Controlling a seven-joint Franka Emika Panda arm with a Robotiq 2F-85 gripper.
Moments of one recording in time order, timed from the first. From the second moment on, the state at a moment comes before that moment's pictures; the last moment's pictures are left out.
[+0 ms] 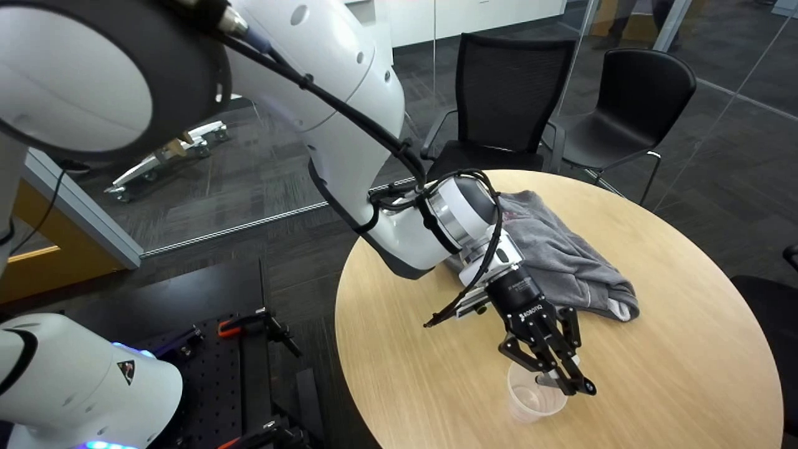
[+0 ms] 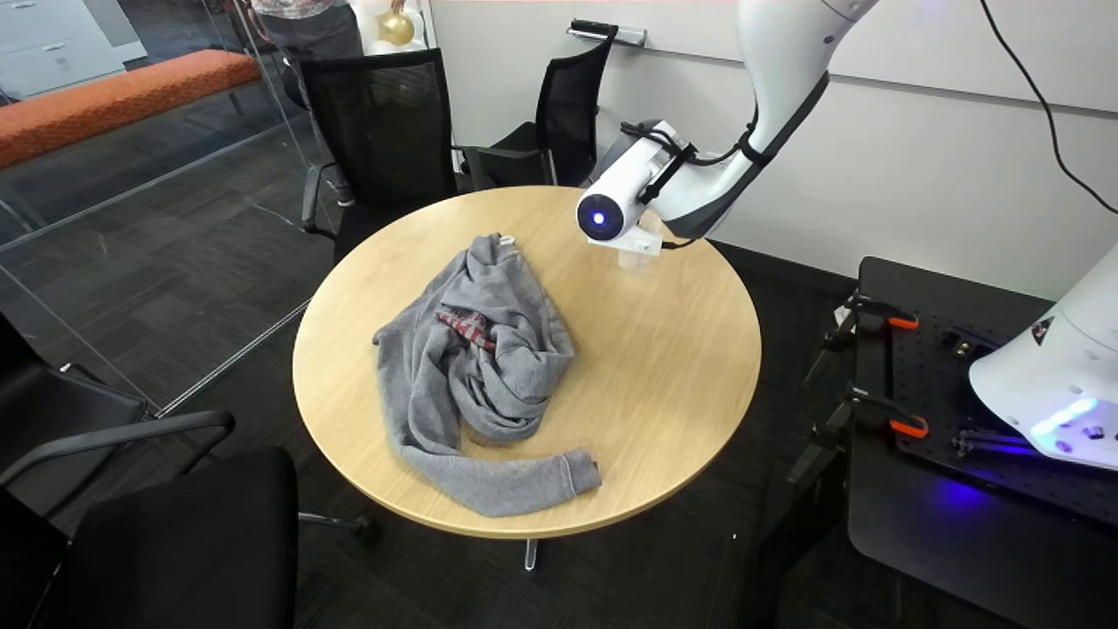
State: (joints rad) arm 0.03 0.80 -0.06 -1.78 -1.46 1.93 2.52
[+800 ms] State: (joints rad) arm 0.02 0.93 -0.06 -1.65 -1.46 1.93 2.52
